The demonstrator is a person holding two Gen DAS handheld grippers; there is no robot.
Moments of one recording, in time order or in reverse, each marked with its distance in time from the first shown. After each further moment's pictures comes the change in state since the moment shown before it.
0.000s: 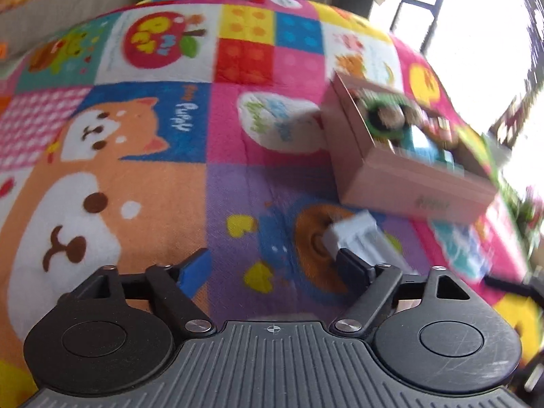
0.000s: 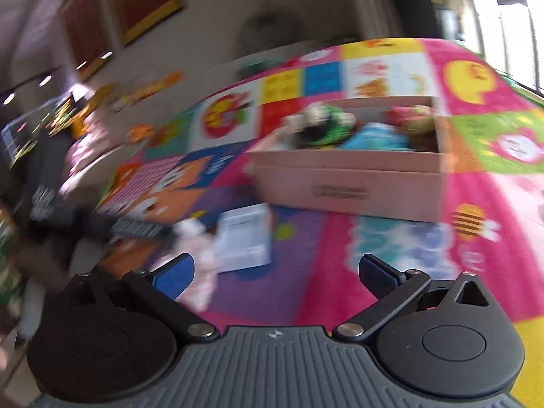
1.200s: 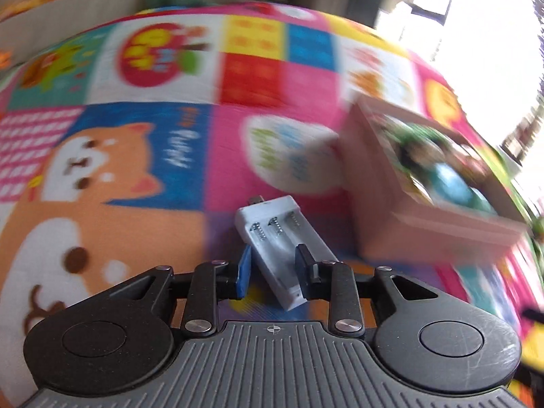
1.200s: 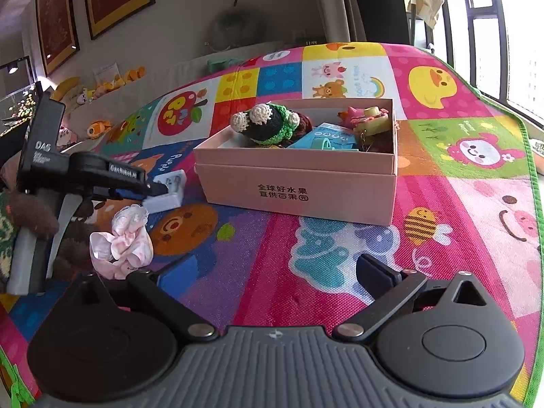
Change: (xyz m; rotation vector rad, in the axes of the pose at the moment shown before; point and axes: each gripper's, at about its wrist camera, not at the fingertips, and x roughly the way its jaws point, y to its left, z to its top) left arm 0.040 -0.007 0.027 0.077 -0.011 -0.001; right arm -0.006 -0.041 -0.008 0.098 -0.032 -0.216
